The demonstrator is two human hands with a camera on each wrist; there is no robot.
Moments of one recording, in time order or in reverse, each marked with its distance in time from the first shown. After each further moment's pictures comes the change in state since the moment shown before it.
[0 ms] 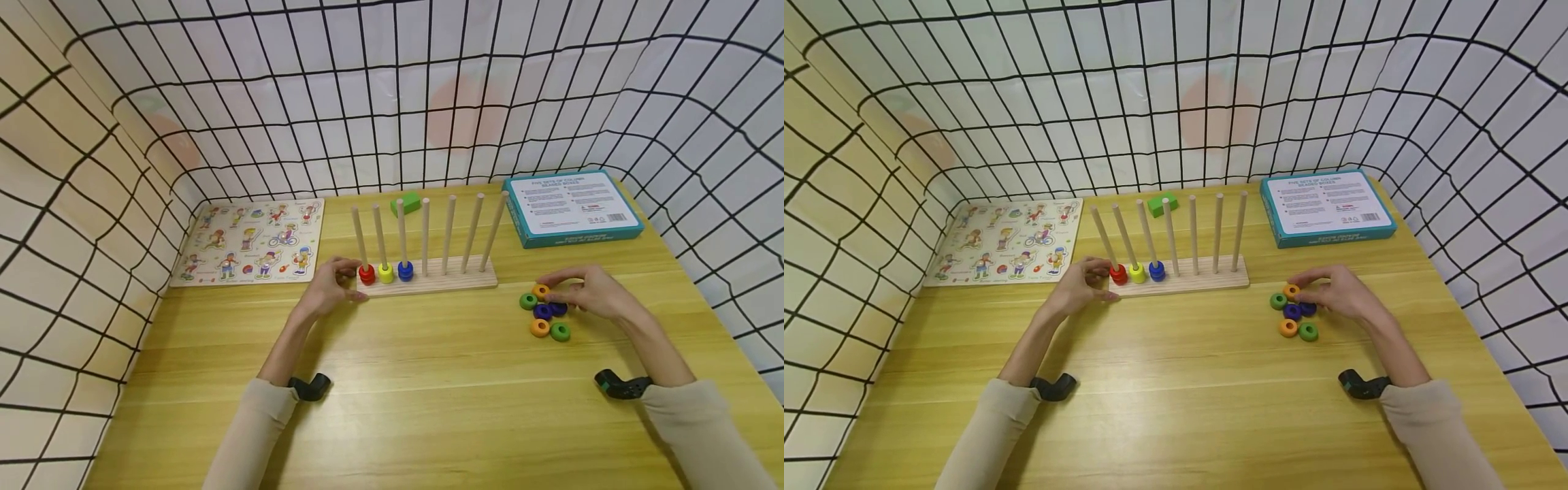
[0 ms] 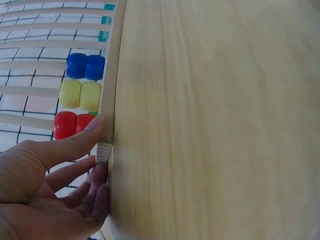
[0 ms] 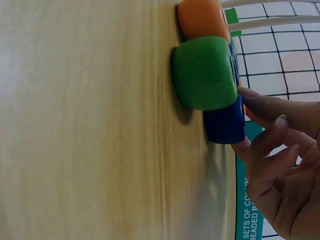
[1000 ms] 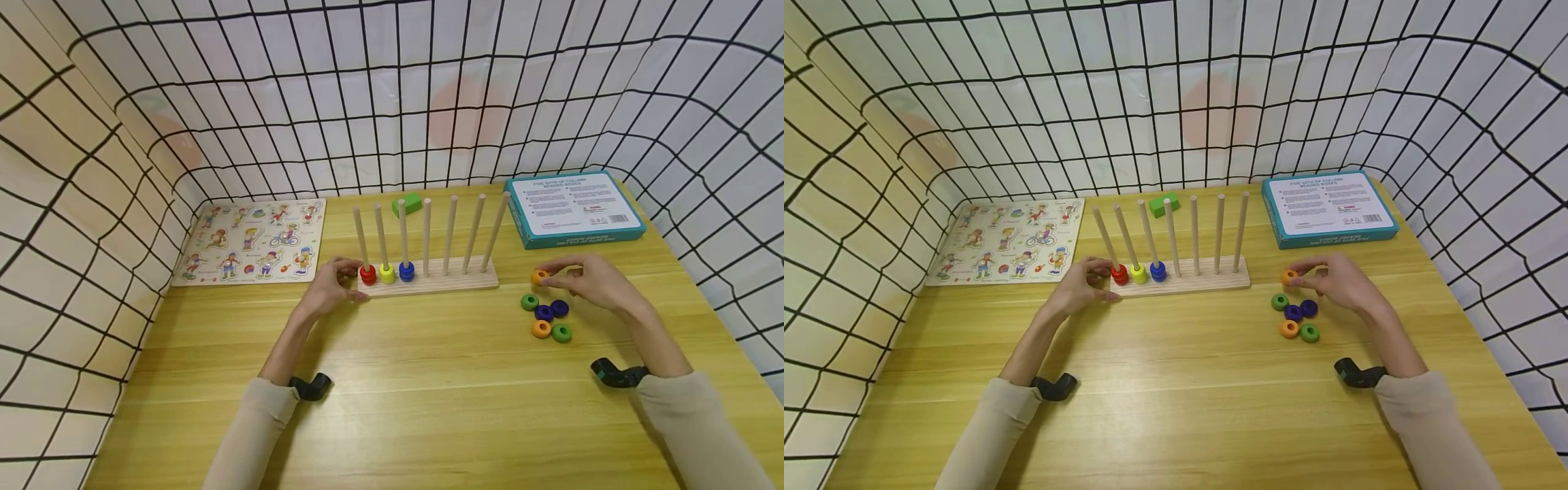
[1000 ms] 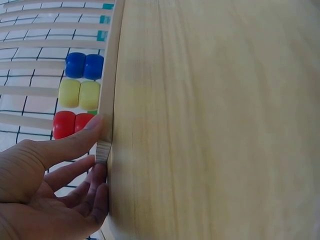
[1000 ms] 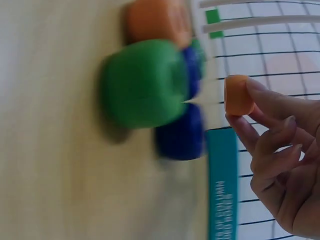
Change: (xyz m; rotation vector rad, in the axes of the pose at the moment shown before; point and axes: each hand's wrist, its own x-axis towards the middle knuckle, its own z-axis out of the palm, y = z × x) left_hand 0.000 0.002 0.000 0.012 -0.005 0.010; right_hand 0.007 -0.018 -0.011 -0.063 0.042 -0.017
